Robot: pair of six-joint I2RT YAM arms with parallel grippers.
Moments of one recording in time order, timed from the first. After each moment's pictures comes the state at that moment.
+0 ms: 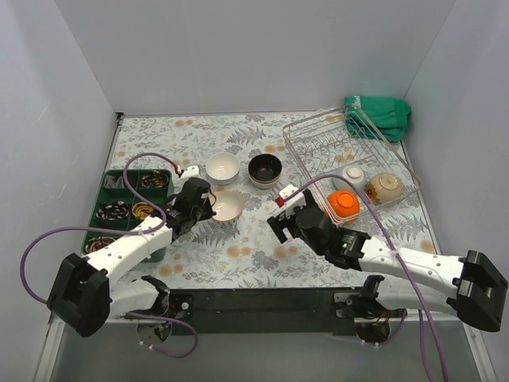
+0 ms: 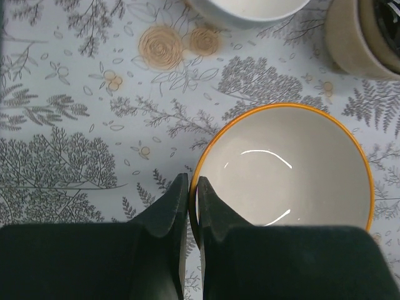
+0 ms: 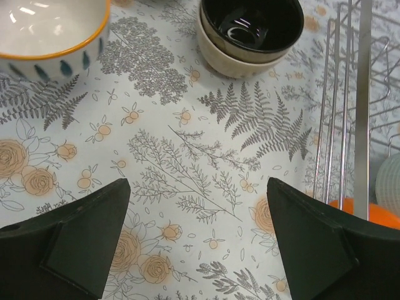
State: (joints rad) left arm -0.57 1.16 0.71 -0.29 -0.32 -0.62; right arm 1.13 1.06 0.57 0.05 0.50 -0.04
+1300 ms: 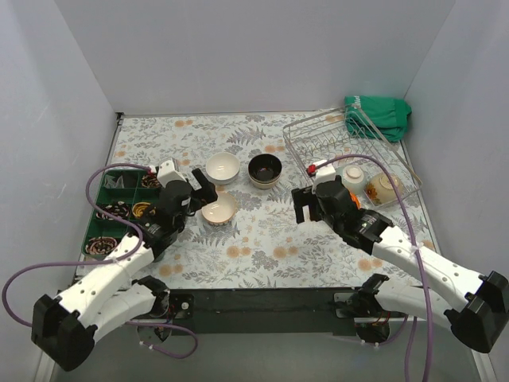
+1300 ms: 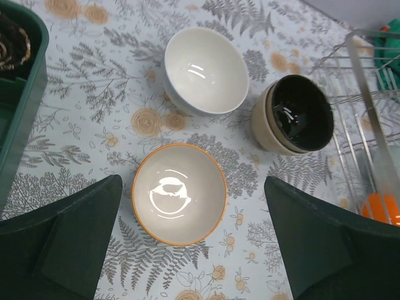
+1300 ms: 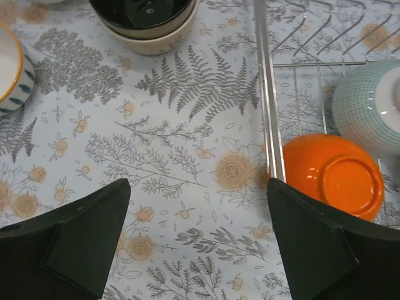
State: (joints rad) left arm -0.57 0.92 0.65 -0.21 -0.46 -0.72; right arm 0.81 0.97 0.73 -0.35 0.36 0.23
